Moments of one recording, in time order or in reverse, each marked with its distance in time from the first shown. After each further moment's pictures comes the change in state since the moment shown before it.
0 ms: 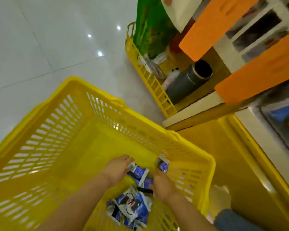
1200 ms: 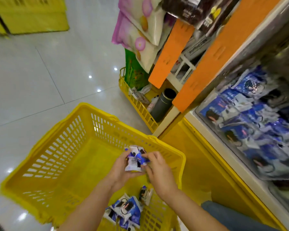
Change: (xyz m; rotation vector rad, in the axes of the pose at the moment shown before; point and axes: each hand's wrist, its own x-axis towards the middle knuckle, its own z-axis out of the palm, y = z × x) left_hand -0.067 0.101 -0.065 -1.836 0.184 -0.147; right_hand -0.123 -0.037 -0.070 0.269 0.751 -0.374
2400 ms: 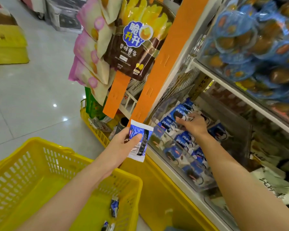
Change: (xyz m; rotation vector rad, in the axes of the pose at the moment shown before) left_hand -0.056 0.097 0.175 0.557 -0.292 0.614; right_hand 0.062 0.063 -0.291 0.335 0.562 0.560
